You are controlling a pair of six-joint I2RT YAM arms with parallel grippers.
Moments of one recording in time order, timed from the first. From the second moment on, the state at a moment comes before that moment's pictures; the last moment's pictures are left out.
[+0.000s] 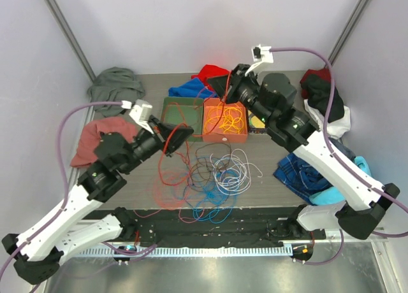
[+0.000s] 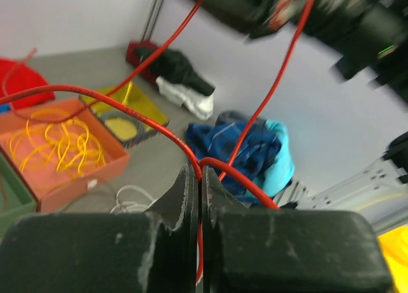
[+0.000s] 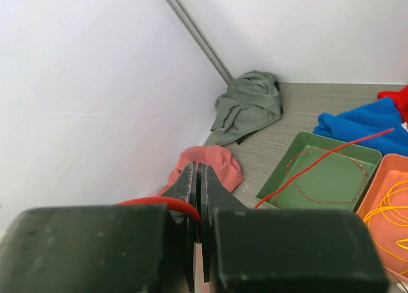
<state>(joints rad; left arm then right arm) -0.80 0.76 1.00 -0.08 0.09 -0.47 0.75 1.30 1.47 -0.11 0.10 0.57</state>
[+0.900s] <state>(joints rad) -0.80 0.83 0.82 0.16 0.09 -0.45 0.75 1.30 1.67 -0.40 -0.10 0.64</state>
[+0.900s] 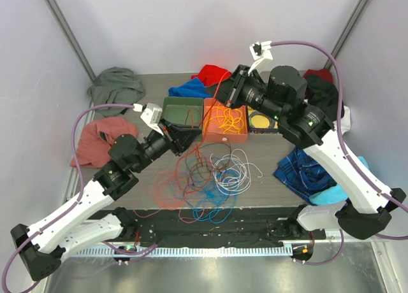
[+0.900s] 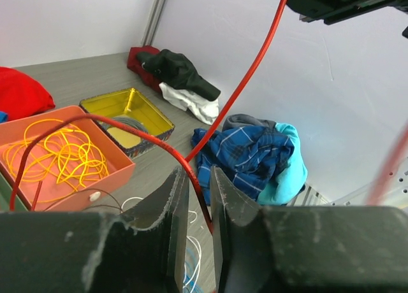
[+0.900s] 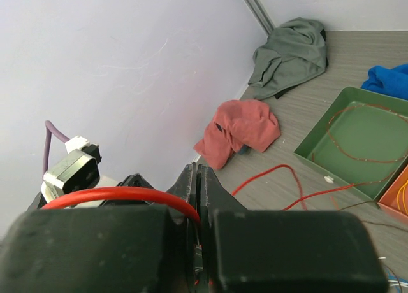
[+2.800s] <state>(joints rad) -0.80 0.67 0.71 0.23 0.10 -0.45 0.75 1.34 1.73 -0.50 -0.04 0.61</state>
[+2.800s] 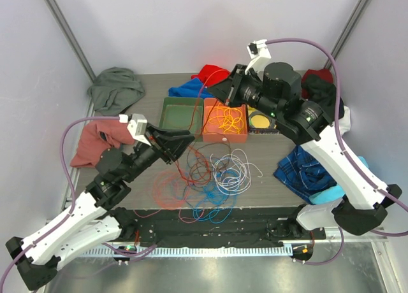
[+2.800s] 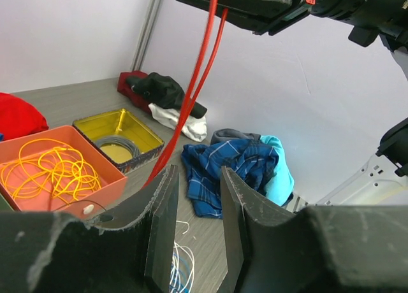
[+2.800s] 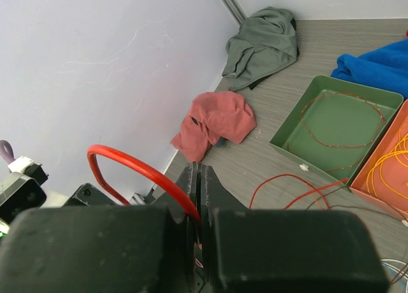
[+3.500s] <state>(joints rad) -0.80 0.91 0.72 0.34 0.12 -0.45 0.75 1.37 1.74 -0.48 -0.21 0.69</state>
